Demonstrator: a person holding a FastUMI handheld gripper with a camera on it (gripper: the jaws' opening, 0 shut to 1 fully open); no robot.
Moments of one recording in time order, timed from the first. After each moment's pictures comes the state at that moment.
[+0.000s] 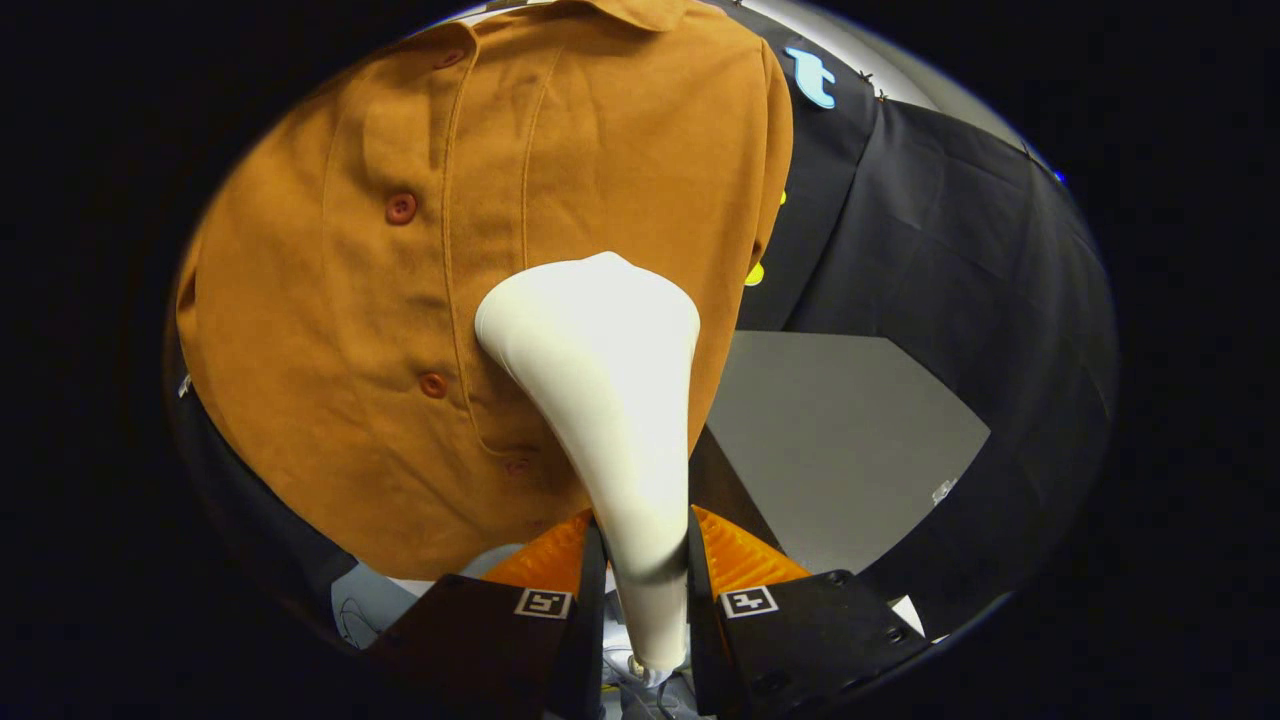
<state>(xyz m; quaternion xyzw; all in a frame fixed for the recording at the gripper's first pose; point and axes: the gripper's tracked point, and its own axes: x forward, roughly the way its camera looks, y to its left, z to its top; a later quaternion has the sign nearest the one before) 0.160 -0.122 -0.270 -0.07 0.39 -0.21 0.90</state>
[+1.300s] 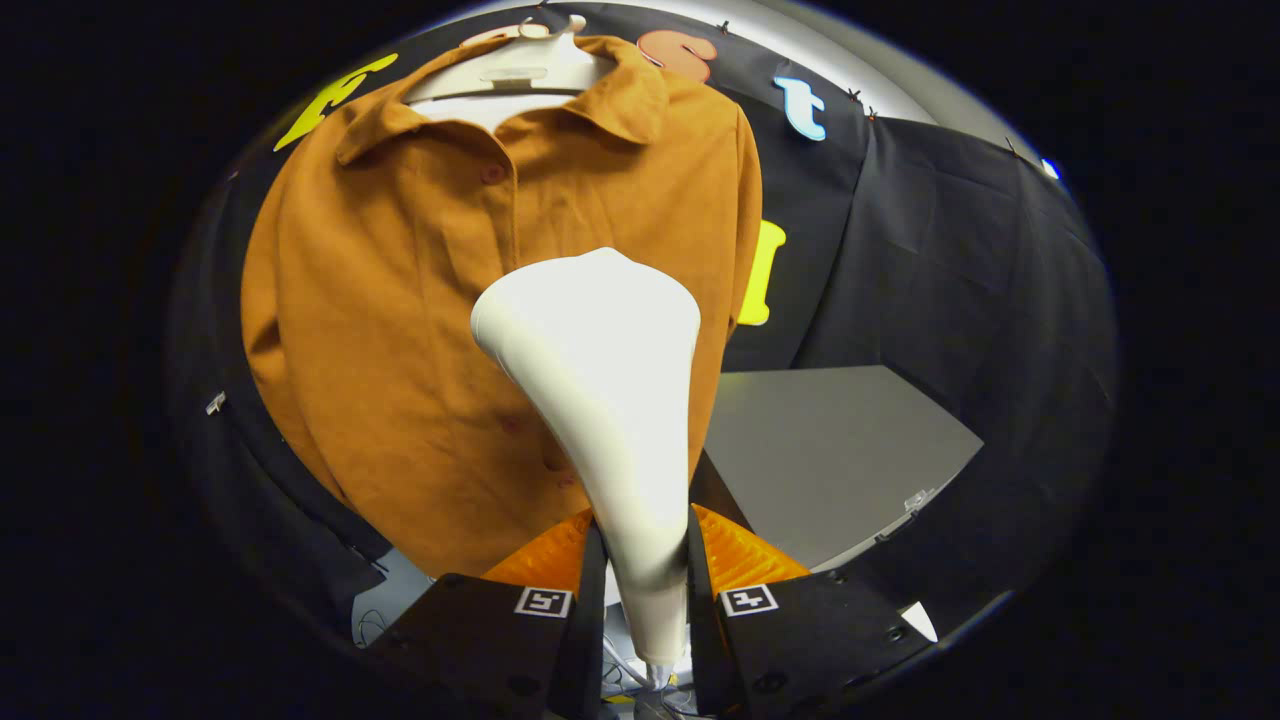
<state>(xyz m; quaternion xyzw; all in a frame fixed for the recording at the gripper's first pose) 0.148 -0.068 -0.170 -0.05 0.30 -0.16 0.94</state>
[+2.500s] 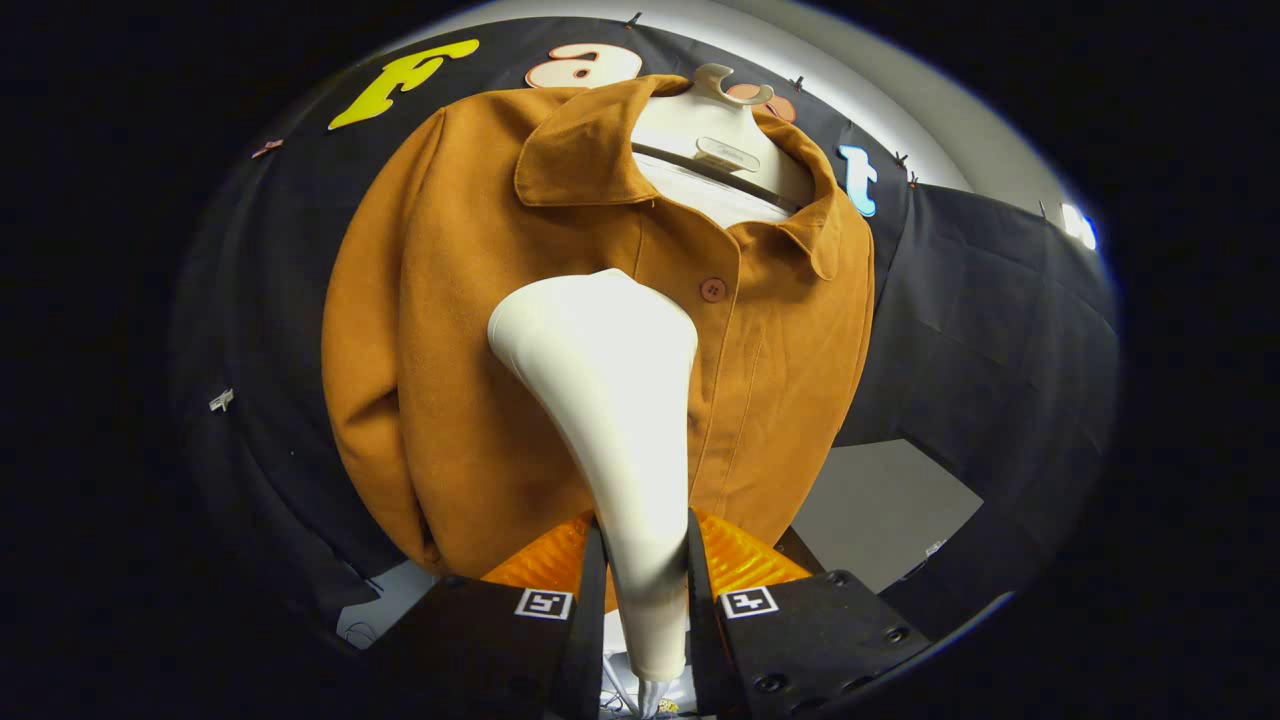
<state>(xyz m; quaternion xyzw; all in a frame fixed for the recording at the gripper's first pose) 0.204 0.032 -0.157 -0.12 0.26 -0.16 0.95</state>
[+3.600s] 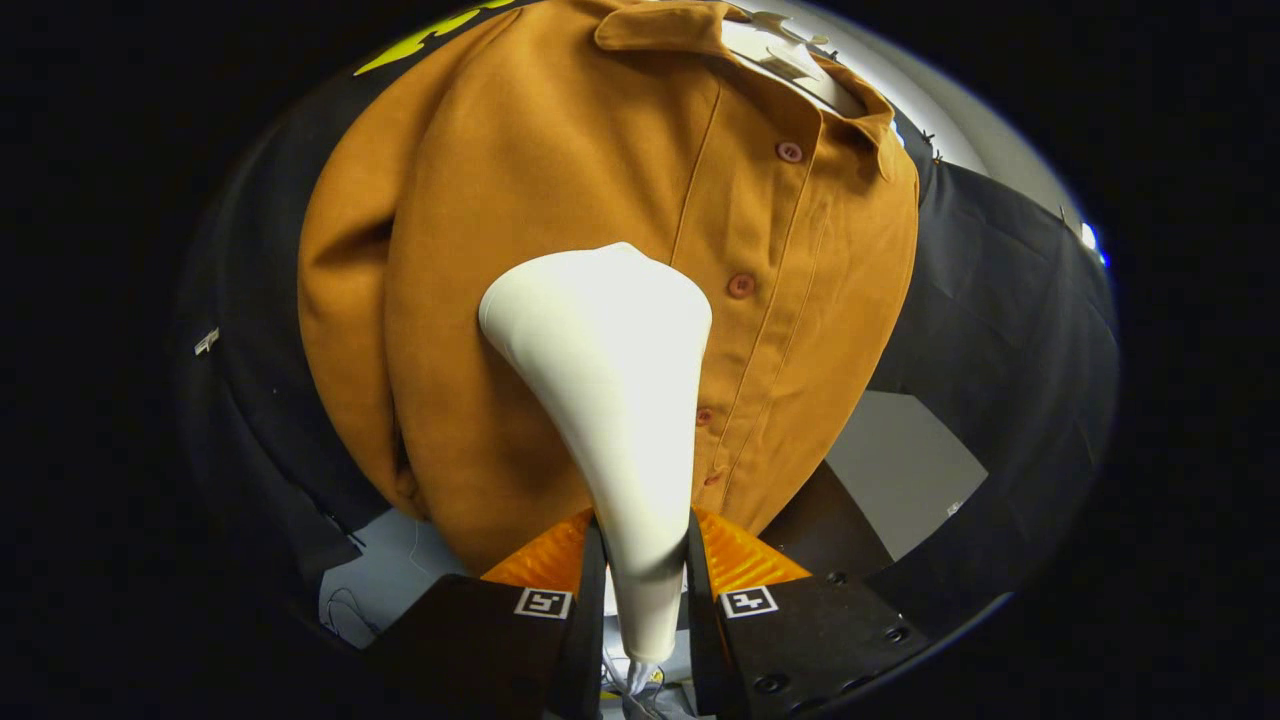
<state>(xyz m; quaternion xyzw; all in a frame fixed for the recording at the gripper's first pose) 0.179 0.035 -0.252 -0.13 0.35 -0.17 0.91</state>
